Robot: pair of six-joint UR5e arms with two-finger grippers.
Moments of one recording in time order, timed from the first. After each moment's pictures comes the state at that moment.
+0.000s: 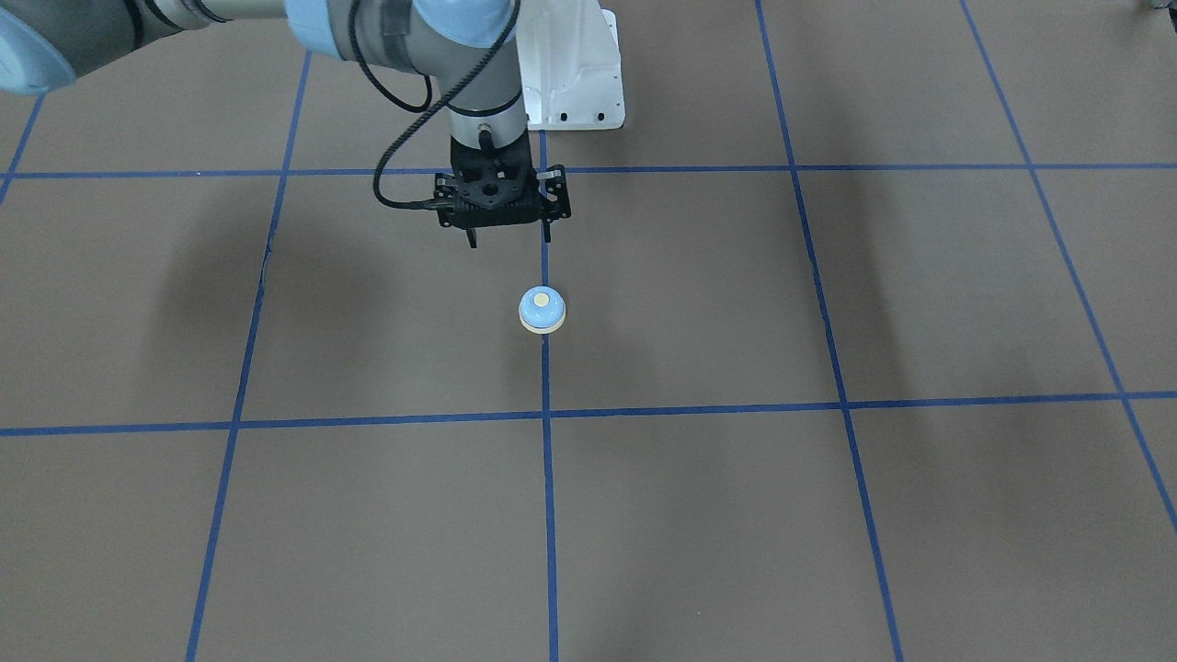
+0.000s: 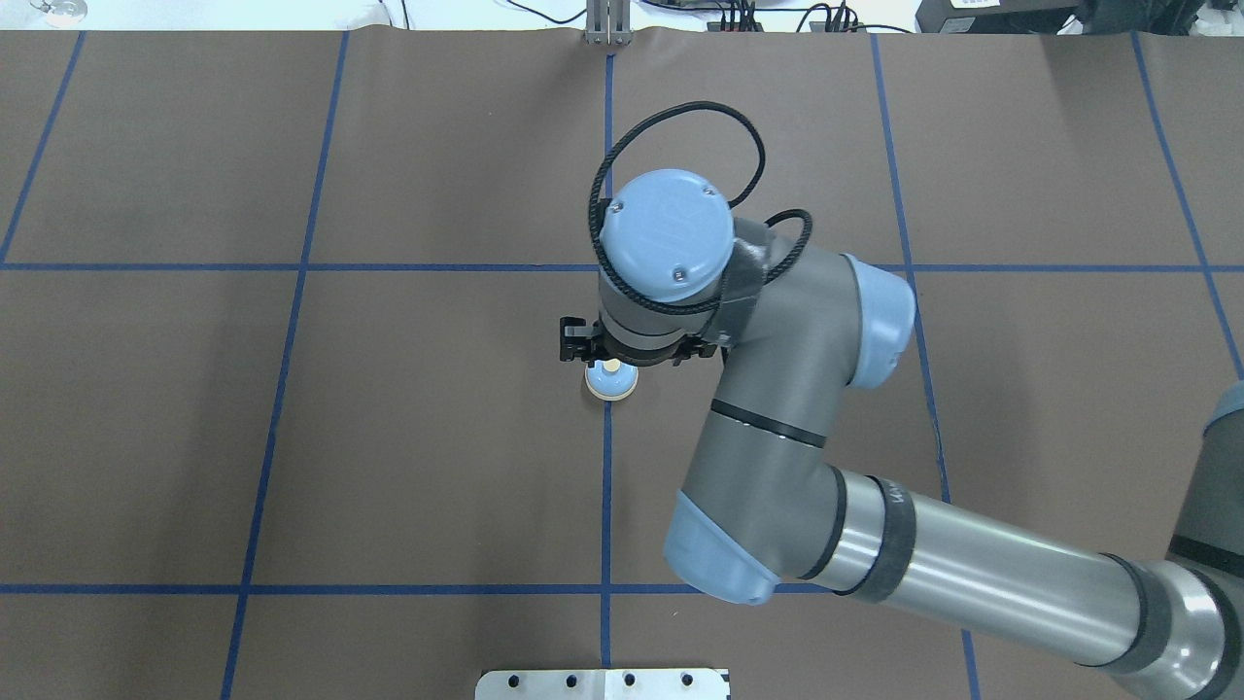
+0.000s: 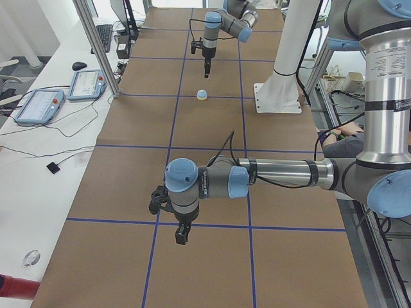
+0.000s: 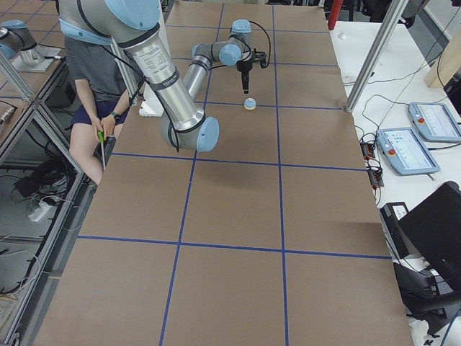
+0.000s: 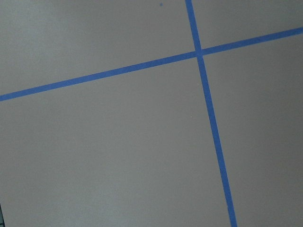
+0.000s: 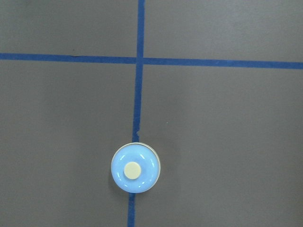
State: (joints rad) left arm -1.63 -1.48 -1.68 -1.52 -2.28 0.28; right arm 0.48 -0.76 1.70 -1.73 1.80 1.21
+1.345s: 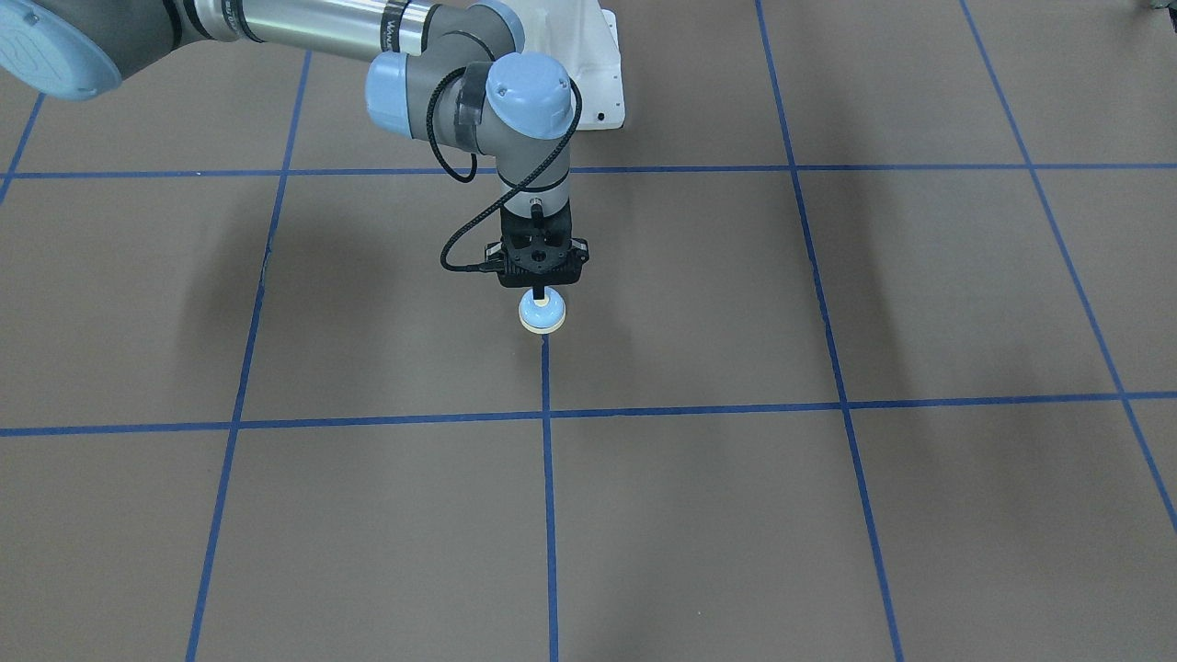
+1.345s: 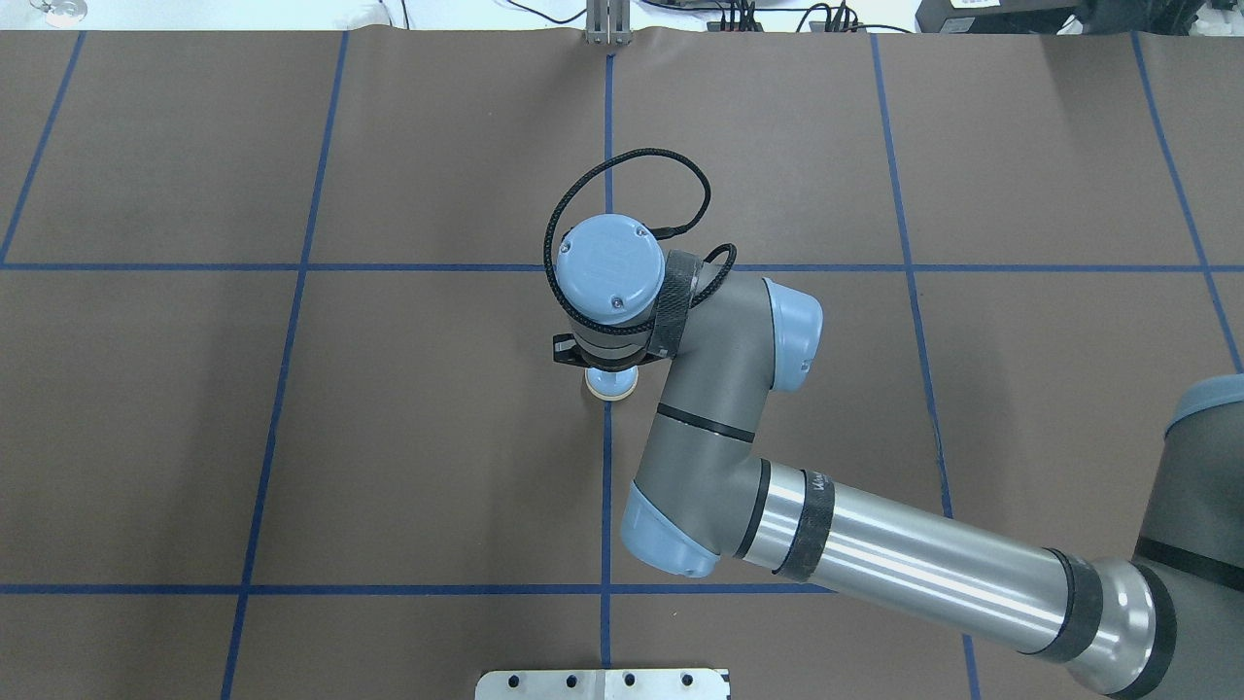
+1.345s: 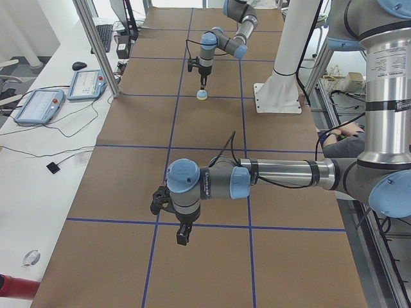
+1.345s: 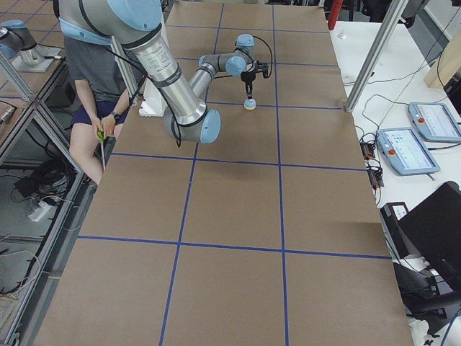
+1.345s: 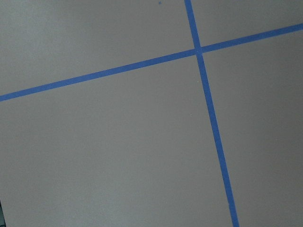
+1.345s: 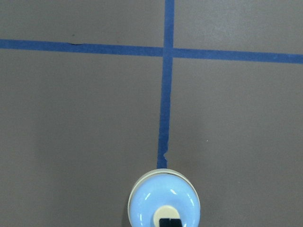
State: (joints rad) left arm -1.63 -1.47 -1.69 -1.52 -2.28 0.29; right arm 0.46 -0.73 1.48 -1.58 1.76 1.19
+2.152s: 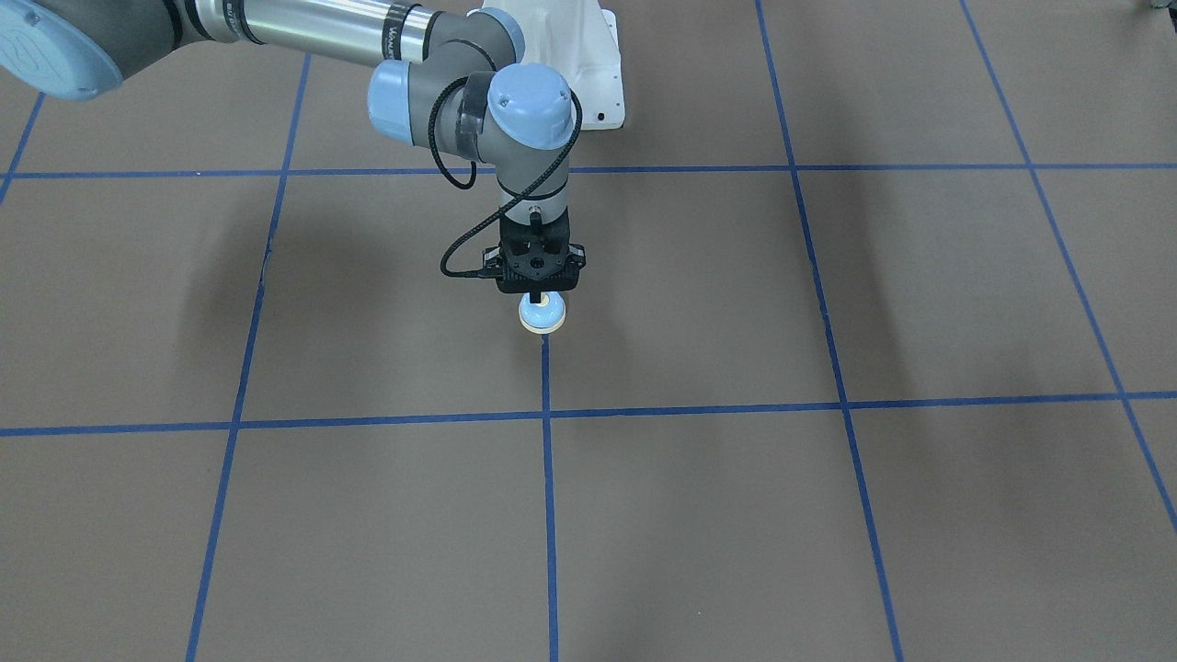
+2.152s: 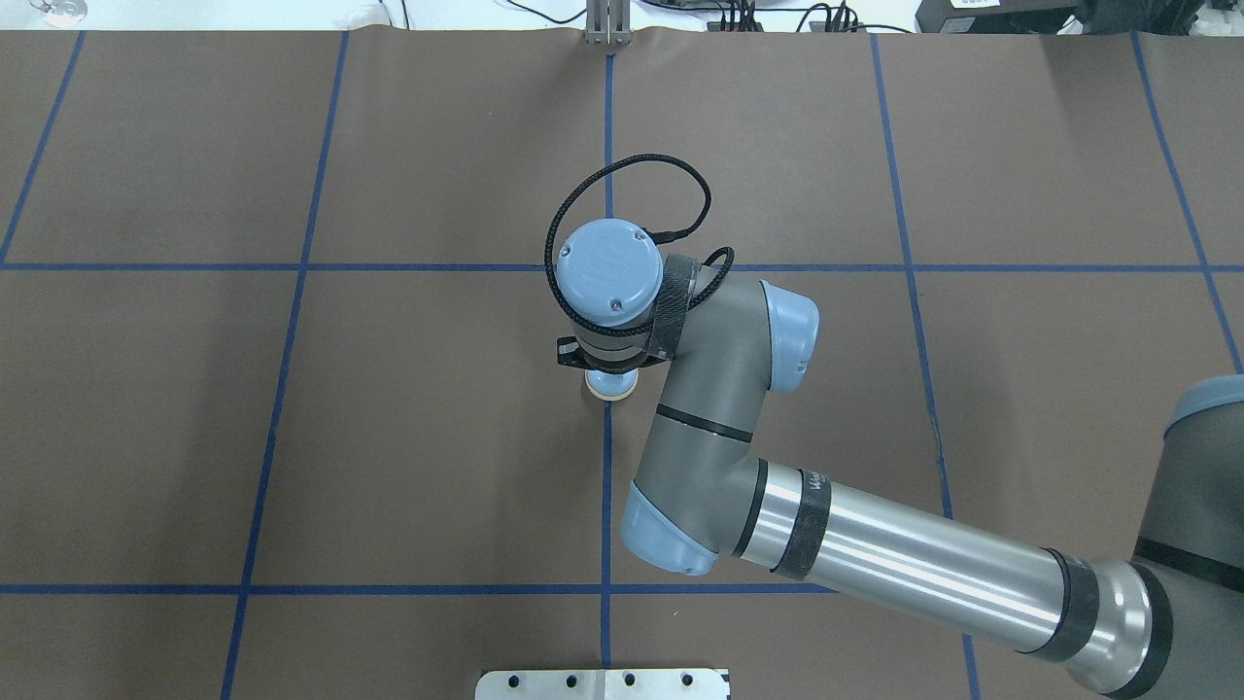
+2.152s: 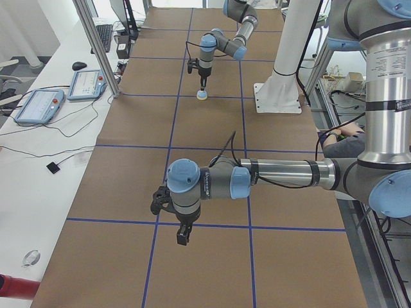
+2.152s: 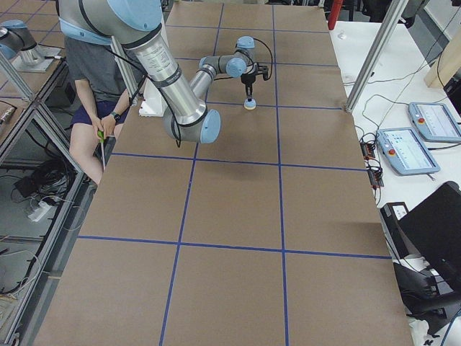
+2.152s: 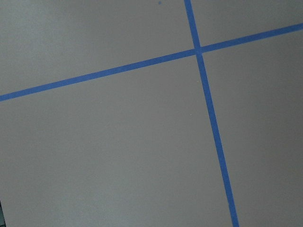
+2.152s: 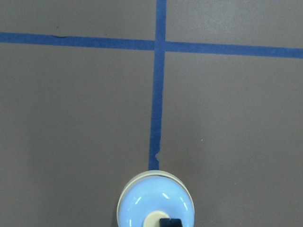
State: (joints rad) left arm -1.63 -1.47 -1.69 -1.52 -2.28 0.29; right arm 0.46 -0.73 1.46 -1.57 1.76 1.19
